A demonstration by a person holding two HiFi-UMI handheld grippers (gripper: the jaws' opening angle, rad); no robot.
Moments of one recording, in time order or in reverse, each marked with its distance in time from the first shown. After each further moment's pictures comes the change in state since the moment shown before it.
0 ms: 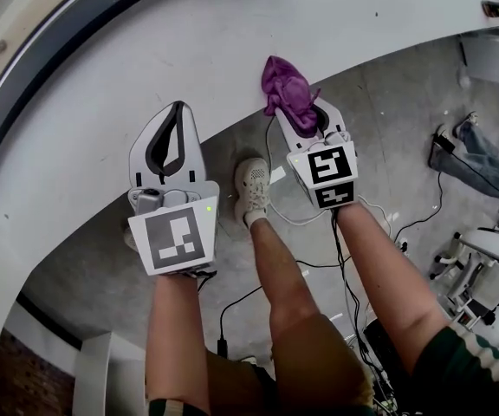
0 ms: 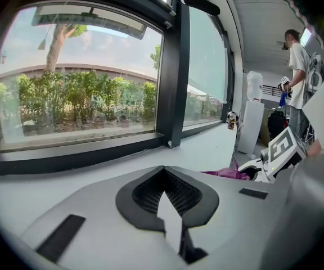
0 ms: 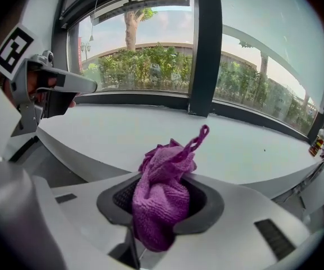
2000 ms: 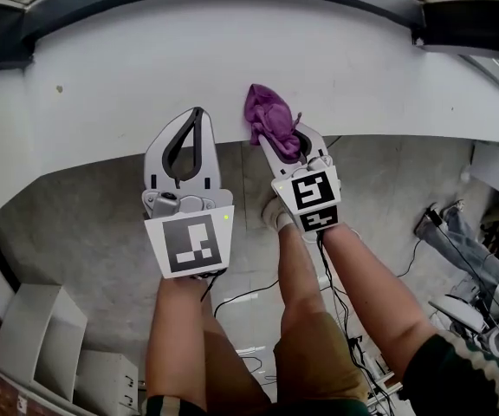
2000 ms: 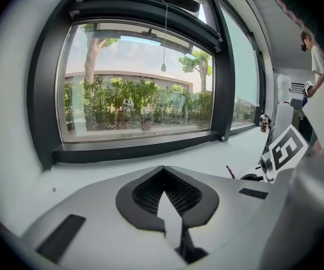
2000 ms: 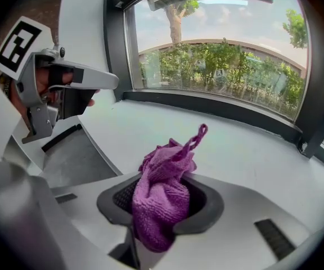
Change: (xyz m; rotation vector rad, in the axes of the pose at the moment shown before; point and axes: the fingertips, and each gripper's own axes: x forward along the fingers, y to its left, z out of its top) left arm -0.189 0.219 -0.073 -0.104 -0.027 0.292; right arm 0.039 0.321 0.073 -0.260 0.023 0.345
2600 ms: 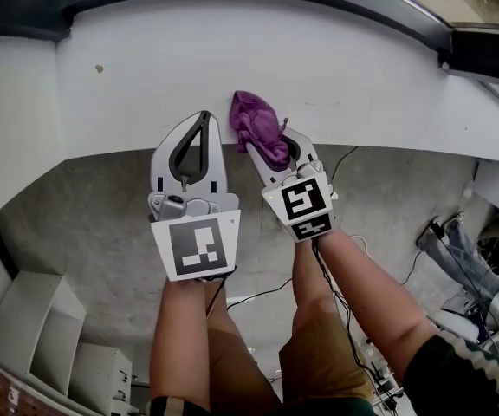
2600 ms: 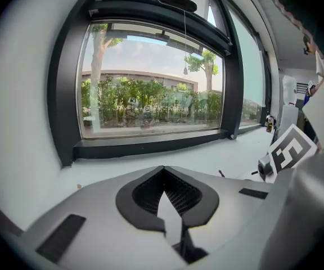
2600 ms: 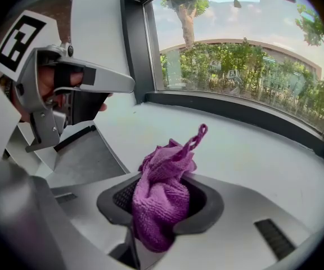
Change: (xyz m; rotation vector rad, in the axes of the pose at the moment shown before) left arm -0.030 0.069 -0.019 -0.024 0.016 0.048; right arm 0.041 0.094 0.043 -0.063 -0.018 0.123
